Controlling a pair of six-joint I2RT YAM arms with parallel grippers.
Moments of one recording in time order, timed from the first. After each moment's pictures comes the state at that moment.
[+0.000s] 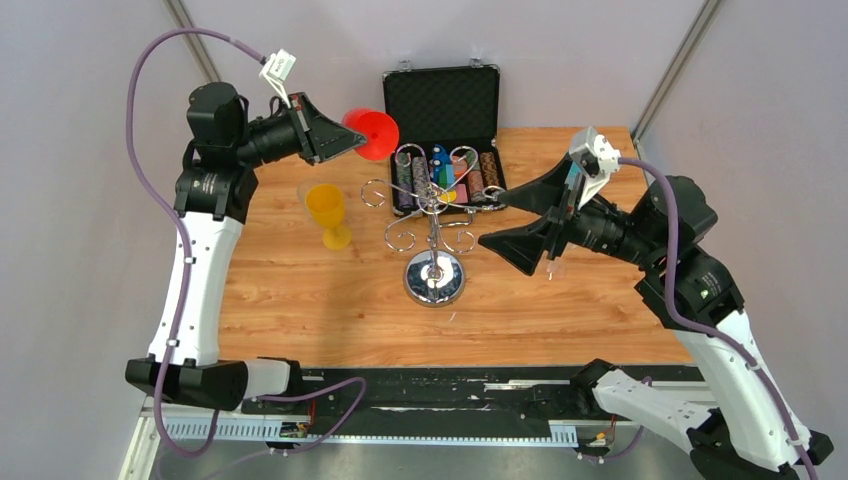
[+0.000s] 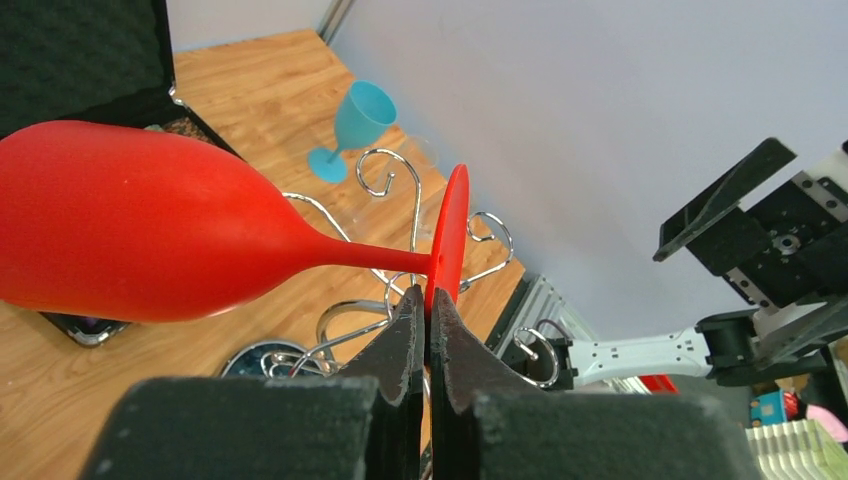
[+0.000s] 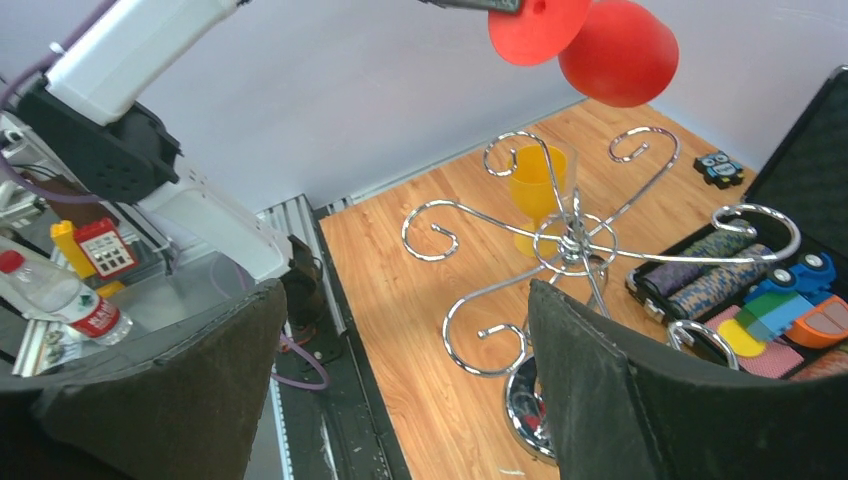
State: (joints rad) left arm -0.11 1.30 1.66 -0.45 0.91 -0.56; right arm 0.61 0.90 1.42 -0.48 -0.56 0.21
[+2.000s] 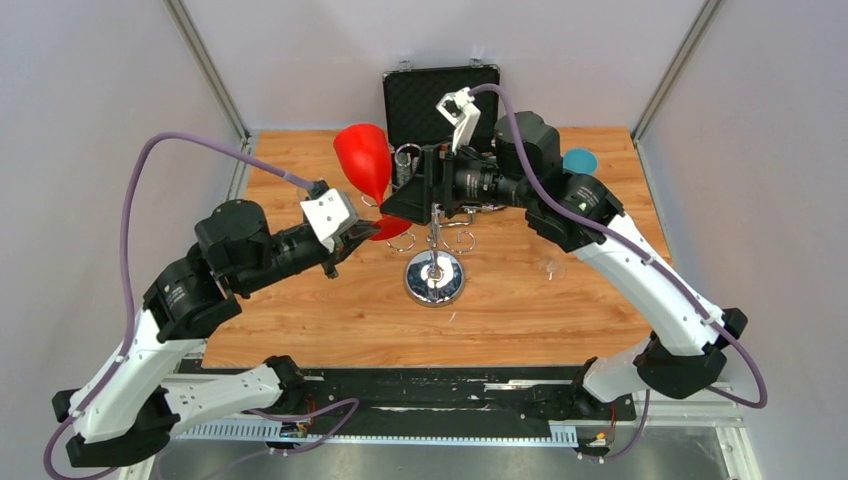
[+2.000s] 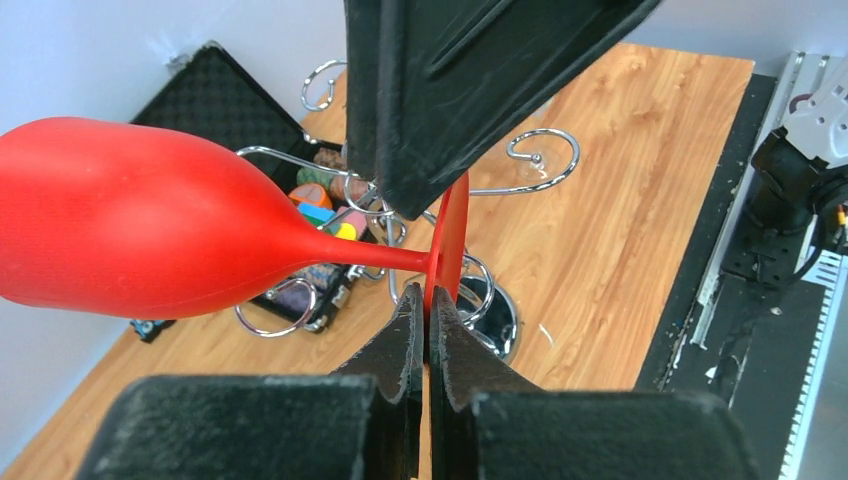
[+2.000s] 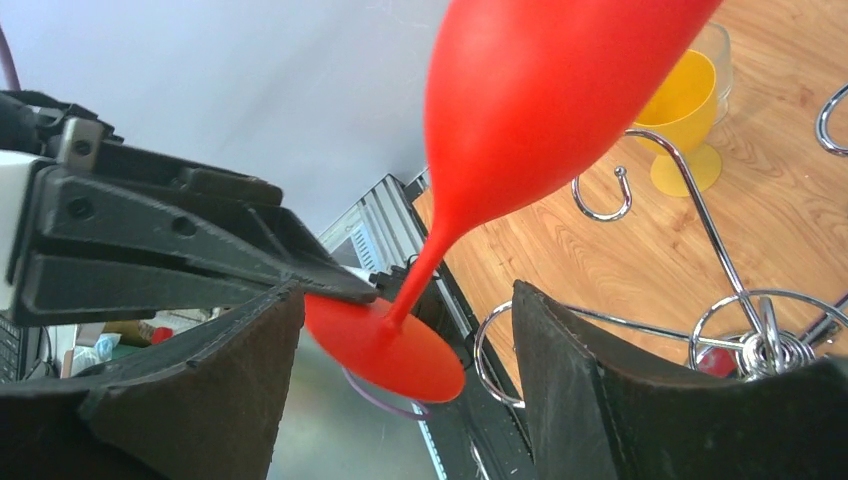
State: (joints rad) left arm -0.91 0.88 1.44 -0.72 0.09 0.22; right arm 0.86 1.43 1.84 -0.60 -0.38 0.54
